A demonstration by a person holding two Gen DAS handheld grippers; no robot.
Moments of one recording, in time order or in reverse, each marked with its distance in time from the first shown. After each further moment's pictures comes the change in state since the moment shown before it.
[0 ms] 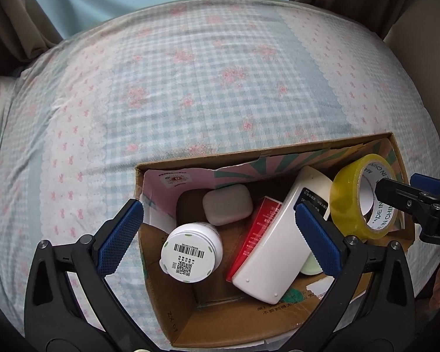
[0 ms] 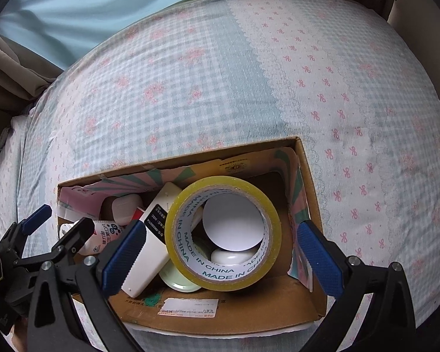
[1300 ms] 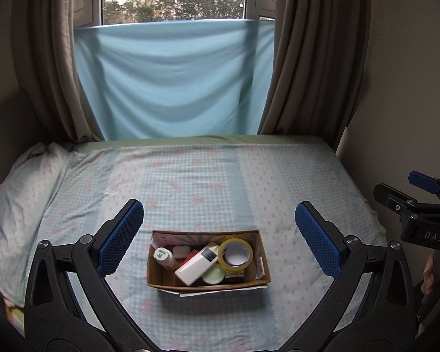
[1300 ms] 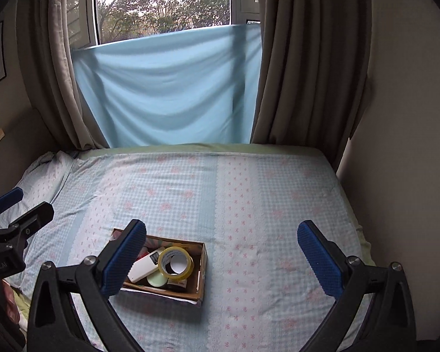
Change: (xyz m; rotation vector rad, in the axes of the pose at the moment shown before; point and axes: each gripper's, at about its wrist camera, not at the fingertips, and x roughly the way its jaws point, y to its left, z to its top) left arm -0.398 -0.153 -0.034 -0.083 -0.534 0.046; right arm -0.382 -0.082 -0.055 -0.250 -0.581 -0.040
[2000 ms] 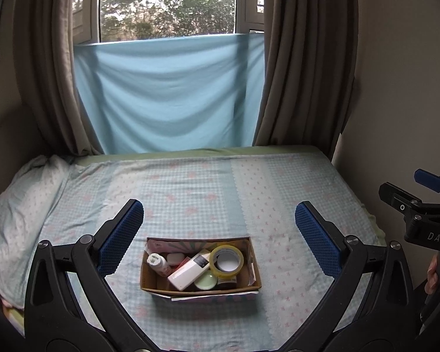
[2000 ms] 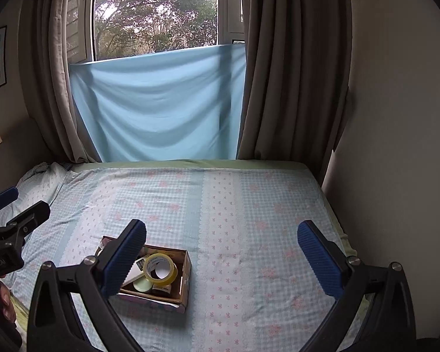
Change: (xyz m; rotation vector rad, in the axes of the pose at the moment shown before) left arm -0.016 -0.032 -0.016 0.032 -0.063 0.003; right arm -0.032 -0.030 -0.024 0.002 -0.092 -0.034
